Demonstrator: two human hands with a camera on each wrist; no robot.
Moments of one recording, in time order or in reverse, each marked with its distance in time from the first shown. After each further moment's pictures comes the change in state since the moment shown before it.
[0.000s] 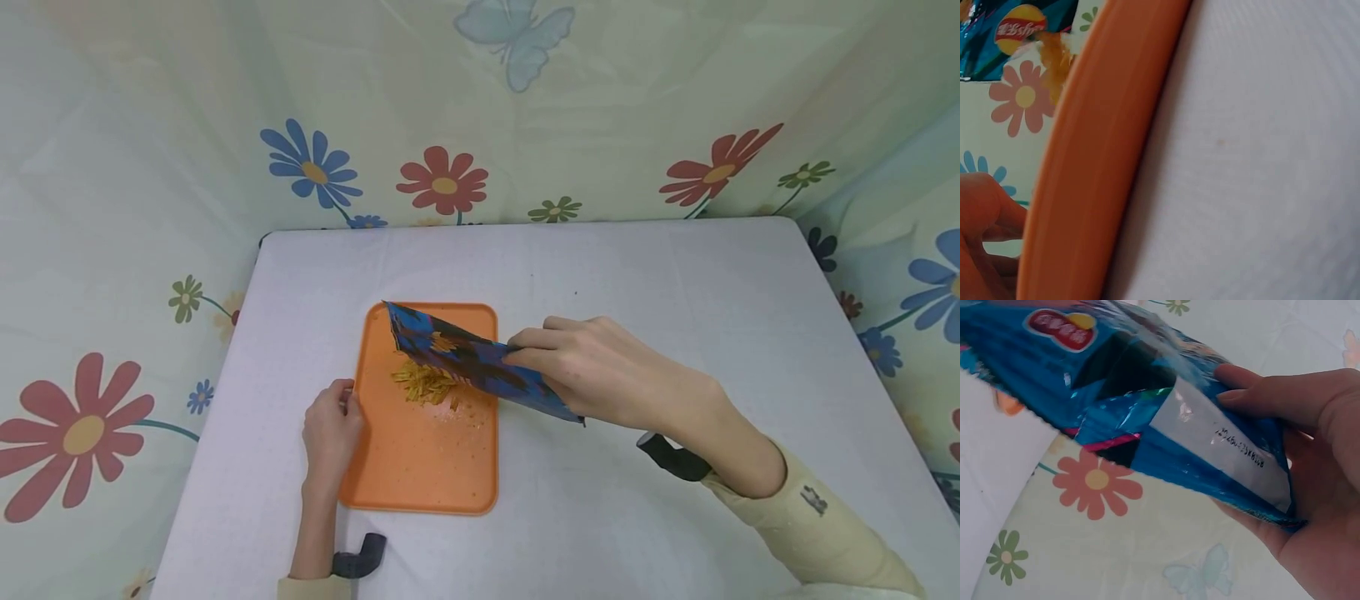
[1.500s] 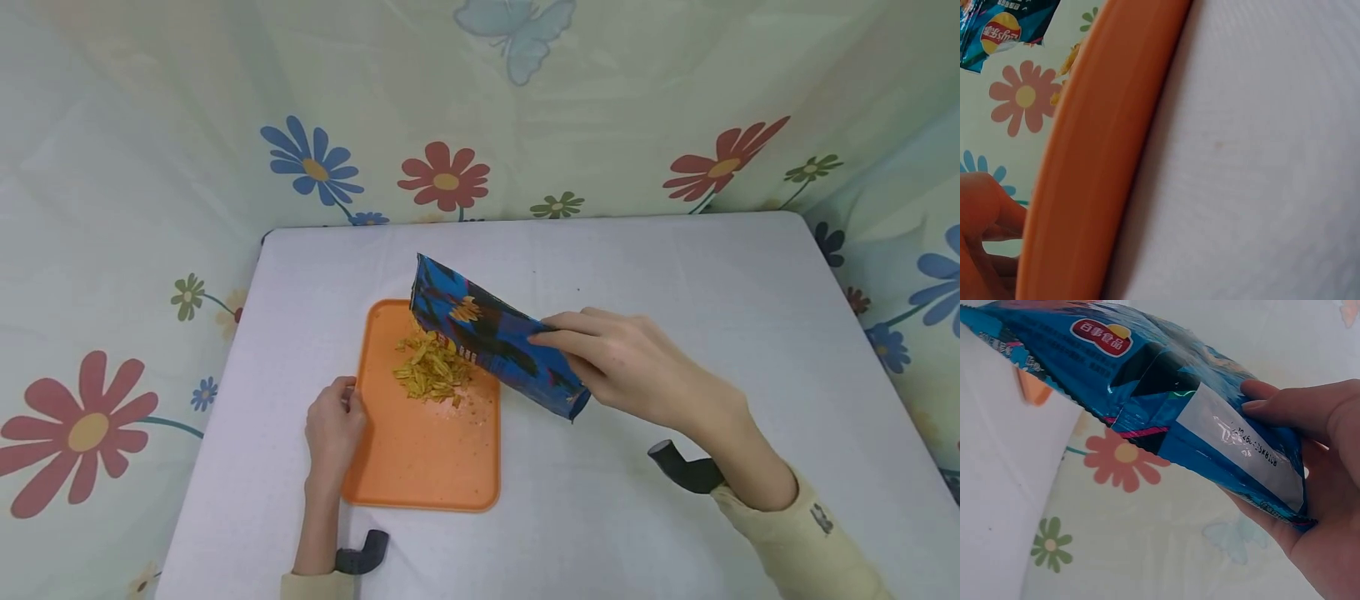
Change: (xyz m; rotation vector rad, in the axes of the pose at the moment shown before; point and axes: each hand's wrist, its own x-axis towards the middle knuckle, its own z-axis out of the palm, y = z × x) left_hand 0.001 -0.002 0.001 0.005 0.002 -0.001; right_hand -0.024 0.015 0.011 0.100 0.208 0.091
